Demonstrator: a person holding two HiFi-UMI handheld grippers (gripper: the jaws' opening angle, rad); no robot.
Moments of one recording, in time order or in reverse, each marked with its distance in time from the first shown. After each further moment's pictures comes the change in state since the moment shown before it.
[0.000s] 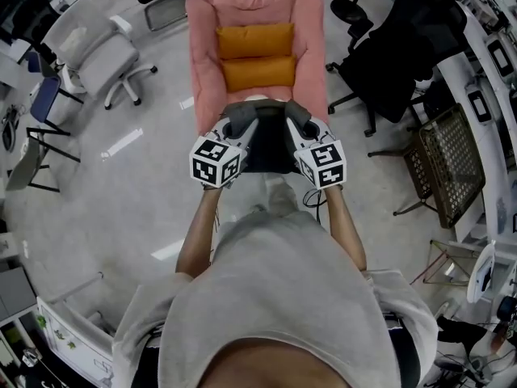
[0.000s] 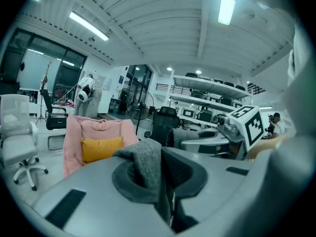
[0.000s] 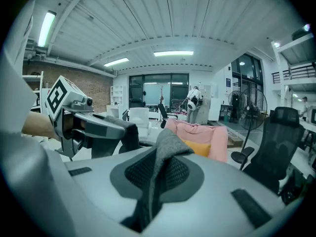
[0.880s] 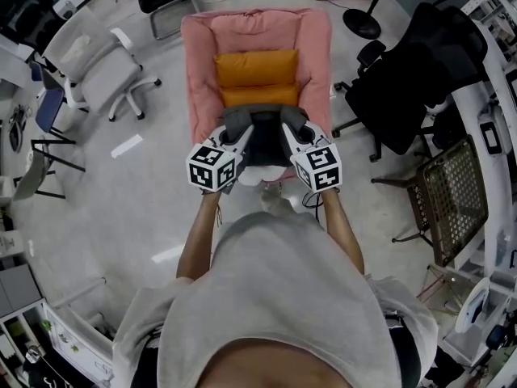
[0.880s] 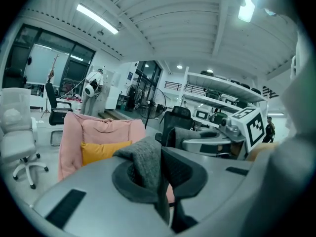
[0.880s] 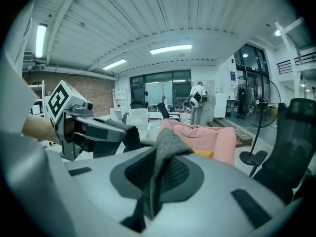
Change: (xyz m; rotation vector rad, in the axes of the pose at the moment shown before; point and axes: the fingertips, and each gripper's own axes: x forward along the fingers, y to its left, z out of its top) left arm 0.128 0.099 0.052 -0.079 0.026 0.076; right arm 0.120 -0.123 0.032 0.035 0.003 0.089
